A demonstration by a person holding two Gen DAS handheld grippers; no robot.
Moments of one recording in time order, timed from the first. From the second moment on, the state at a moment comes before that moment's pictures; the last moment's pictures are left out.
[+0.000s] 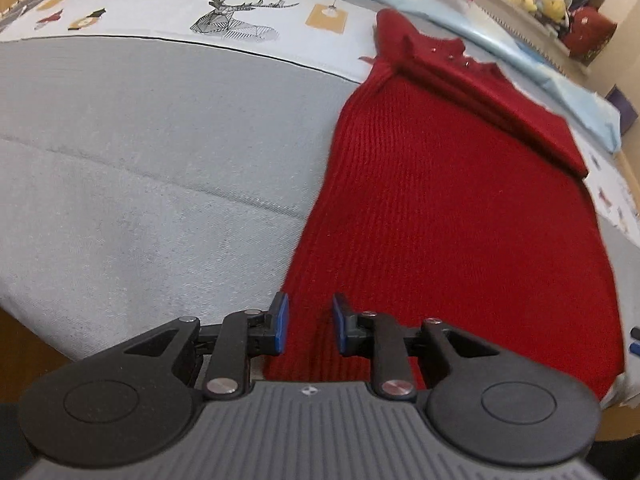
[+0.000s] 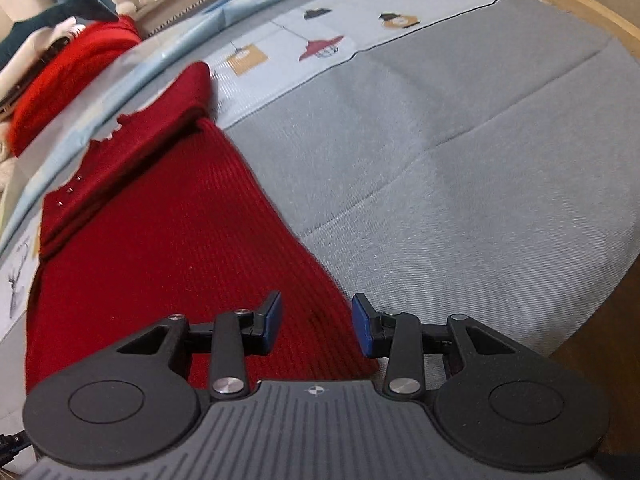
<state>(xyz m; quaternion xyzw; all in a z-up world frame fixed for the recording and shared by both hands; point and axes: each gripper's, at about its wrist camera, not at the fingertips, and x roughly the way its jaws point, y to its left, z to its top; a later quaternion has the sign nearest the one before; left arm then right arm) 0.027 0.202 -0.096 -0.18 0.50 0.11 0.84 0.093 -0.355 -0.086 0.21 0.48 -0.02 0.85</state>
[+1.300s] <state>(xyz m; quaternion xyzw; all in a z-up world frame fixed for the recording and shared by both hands) 0.025 0.195 -0.112 -0.17 0.51 0.09 0.84 0.092 -0.345 -0.107 0.18 0.52 -0.01 0.84</state>
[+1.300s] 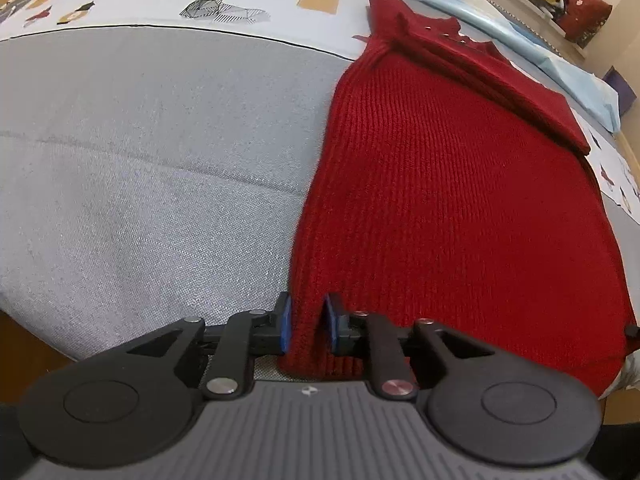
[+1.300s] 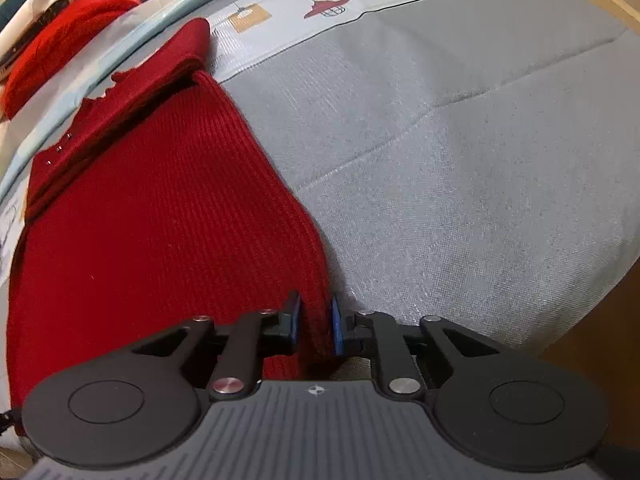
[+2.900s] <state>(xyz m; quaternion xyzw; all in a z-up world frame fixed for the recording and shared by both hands) -0.094 0.192 0.136 -0.23 0.29 -0.02 0.93 -0.032 -0.409 0.099 0.30 0.17 0.14 0.93</state>
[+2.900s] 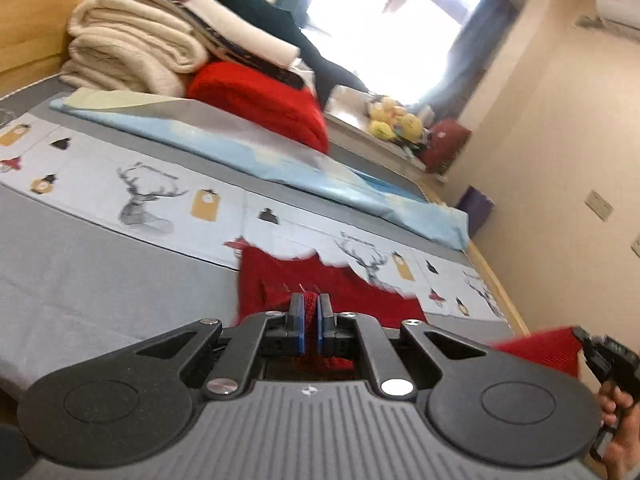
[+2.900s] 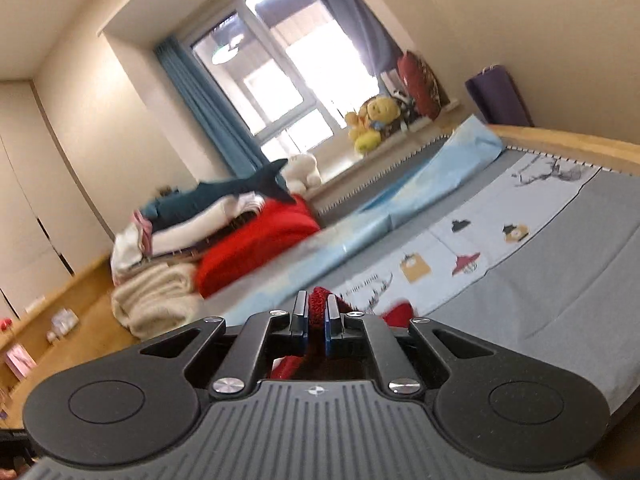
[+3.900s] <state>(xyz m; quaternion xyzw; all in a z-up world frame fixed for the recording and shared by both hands) 0.157 0.248 -0.072 -0.28 0.49 0.02 0.83 0.191 -0.368 -0.081 0.26 0.48 0.03 0.84</state>
